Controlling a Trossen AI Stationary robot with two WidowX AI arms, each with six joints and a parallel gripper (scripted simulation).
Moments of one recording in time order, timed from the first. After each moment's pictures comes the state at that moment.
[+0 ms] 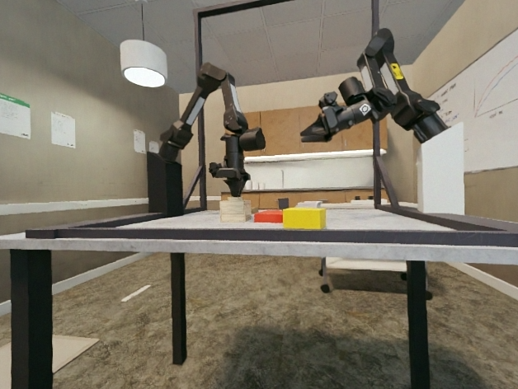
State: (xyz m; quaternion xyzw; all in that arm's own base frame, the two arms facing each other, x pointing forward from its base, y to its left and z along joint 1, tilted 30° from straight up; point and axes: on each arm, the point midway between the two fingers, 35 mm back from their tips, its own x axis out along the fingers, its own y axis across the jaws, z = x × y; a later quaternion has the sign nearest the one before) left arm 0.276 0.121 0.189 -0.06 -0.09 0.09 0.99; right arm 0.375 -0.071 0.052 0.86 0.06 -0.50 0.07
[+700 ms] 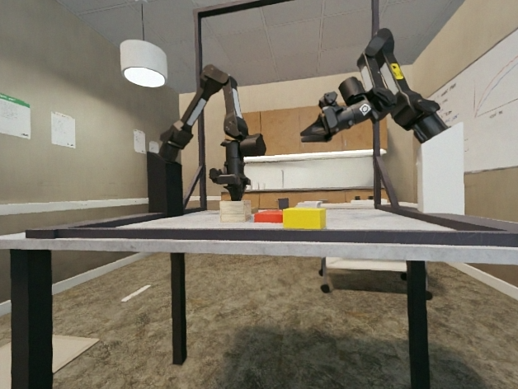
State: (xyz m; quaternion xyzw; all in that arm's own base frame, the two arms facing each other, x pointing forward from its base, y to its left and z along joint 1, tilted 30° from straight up) left arm 0.276 0.121 0.189 -0.06 -0.09 0.09 0.99; right arm 0.385 -0.070 0.037 0.86 0.06 -0.50 0.07
